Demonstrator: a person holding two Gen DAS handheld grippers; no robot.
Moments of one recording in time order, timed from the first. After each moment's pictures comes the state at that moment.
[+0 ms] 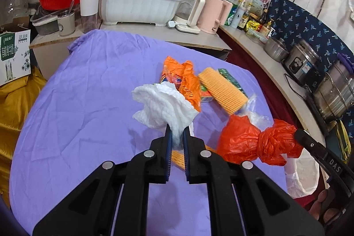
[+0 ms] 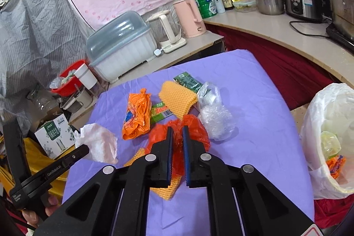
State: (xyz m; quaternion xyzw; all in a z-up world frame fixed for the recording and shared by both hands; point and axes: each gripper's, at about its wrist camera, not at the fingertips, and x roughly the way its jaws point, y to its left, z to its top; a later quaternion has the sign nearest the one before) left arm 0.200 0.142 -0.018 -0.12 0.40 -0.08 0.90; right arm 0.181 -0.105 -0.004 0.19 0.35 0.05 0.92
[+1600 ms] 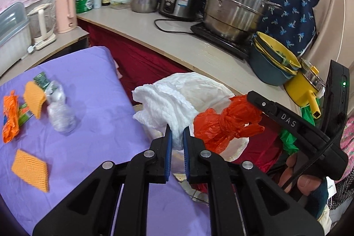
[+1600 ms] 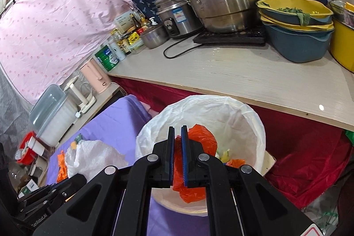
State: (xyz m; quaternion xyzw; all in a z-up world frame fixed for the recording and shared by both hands) left arm 0.124 -0.203 0.001 0.05 0.41 -0.36 0.84; right arm 0.048 -0.383 -0.016 0.29 0.28 -0.18 0.90
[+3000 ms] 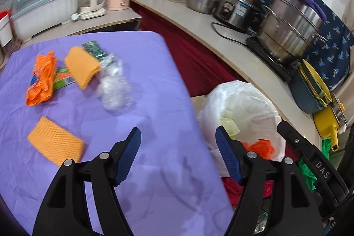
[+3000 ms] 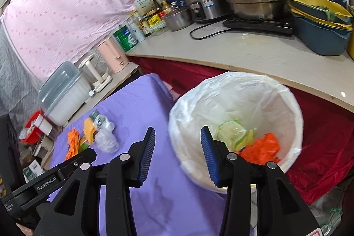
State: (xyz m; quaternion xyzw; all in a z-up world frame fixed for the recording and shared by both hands) left arm 0.167 -0.103 -0.020 -0.03 0.44 -0.23 0.87; right arm 0.072 -0.300 -0.023 0.26 0.31 -0.13 0.91
